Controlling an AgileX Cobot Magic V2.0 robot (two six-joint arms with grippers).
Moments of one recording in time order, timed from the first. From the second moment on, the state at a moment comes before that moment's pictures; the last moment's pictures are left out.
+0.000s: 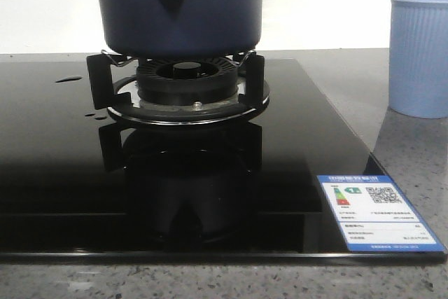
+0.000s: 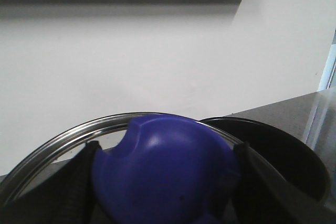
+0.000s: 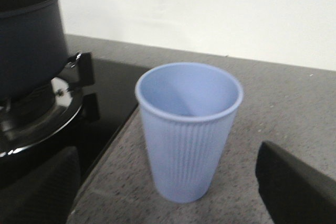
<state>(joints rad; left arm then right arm) 0.11 0.90 -0.82 -1.53 0.65 1.51 0.22 0.62 -0.29 0.50 -0.12 -0.56</state>
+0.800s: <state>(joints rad) 0.11 0.90 -0.82 -1.53 0.66 1.51 0.30 0.92 -0.29 0.49 -0.35 -0.48</state>
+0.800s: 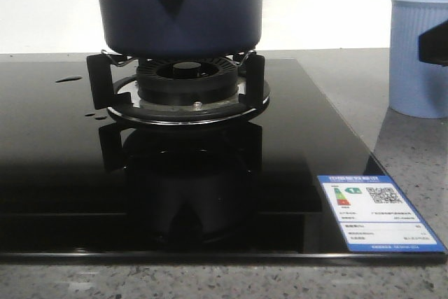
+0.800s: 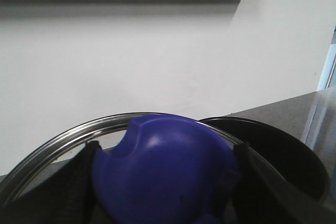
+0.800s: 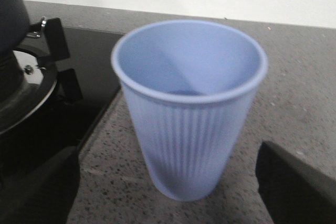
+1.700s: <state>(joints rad) 0.11 0.90 -0.82 -1.53 0.66 1.51 0.33 1.19 -0.29 0.46 -0.66 -0.40</state>
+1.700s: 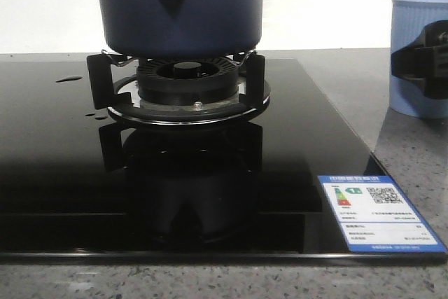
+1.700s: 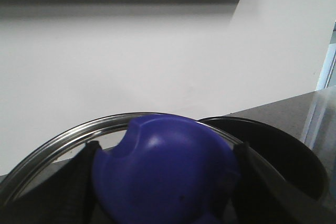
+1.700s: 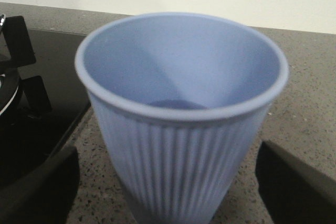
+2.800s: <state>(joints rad) 0.11 0.90 -0.82 -1.53 0.66 1.51 0.29 1.29 -0.34 0.39 -0.67 -0.35</state>
